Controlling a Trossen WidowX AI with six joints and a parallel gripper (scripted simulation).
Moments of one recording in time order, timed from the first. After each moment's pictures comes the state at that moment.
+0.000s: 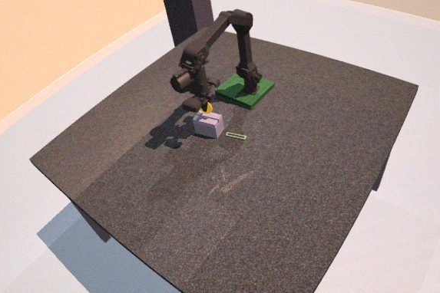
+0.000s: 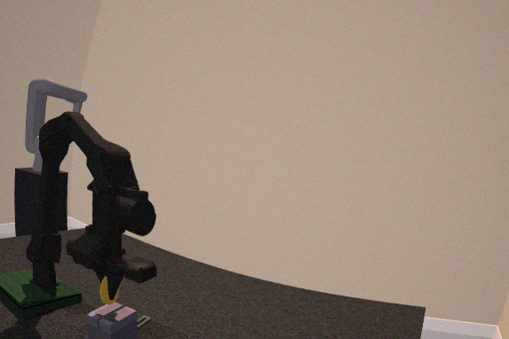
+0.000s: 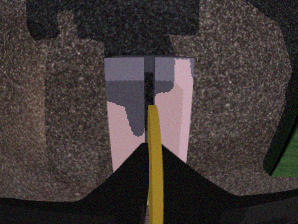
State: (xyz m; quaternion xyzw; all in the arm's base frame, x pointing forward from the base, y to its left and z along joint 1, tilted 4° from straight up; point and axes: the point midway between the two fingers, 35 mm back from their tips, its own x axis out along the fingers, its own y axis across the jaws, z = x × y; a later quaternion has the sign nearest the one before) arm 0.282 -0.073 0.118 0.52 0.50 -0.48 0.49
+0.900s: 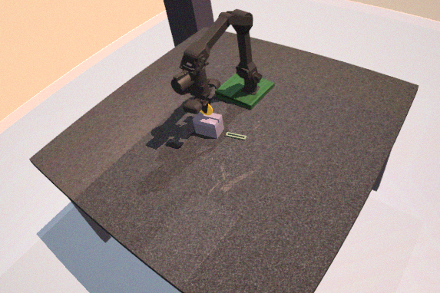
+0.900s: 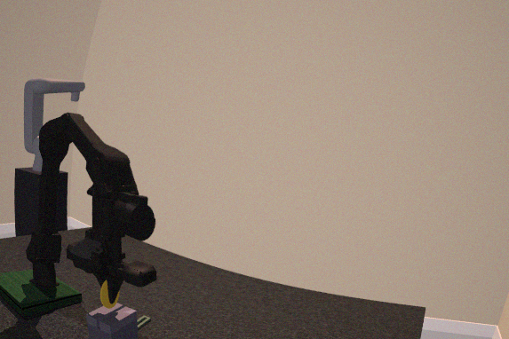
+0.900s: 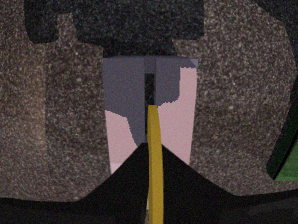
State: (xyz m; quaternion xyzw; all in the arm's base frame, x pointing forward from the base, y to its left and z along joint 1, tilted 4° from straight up) arm 0.282 -0.072 0.110 0.52 0.50 -0.48 0.49
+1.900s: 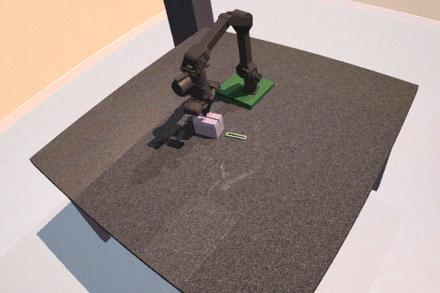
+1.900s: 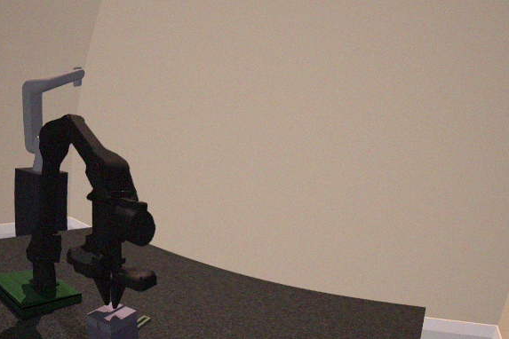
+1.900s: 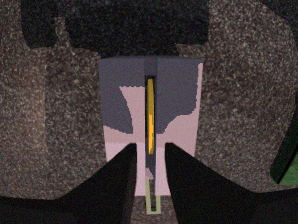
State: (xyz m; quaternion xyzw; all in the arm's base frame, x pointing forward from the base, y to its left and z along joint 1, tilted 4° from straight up) arm 0.282 -0.072 0.101 0.52 0.50 -0.48 0.49
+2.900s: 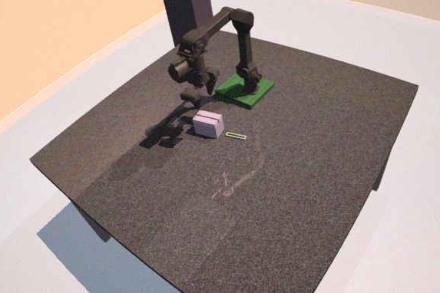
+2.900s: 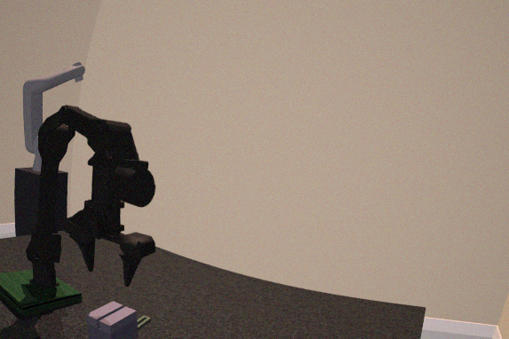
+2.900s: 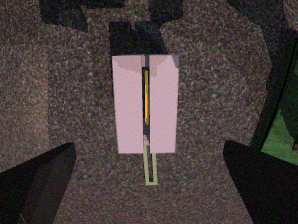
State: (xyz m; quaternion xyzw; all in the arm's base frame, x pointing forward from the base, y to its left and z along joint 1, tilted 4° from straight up) arm 0.278 -0.074 0.160 0.53 0.50 -0.48 0.49
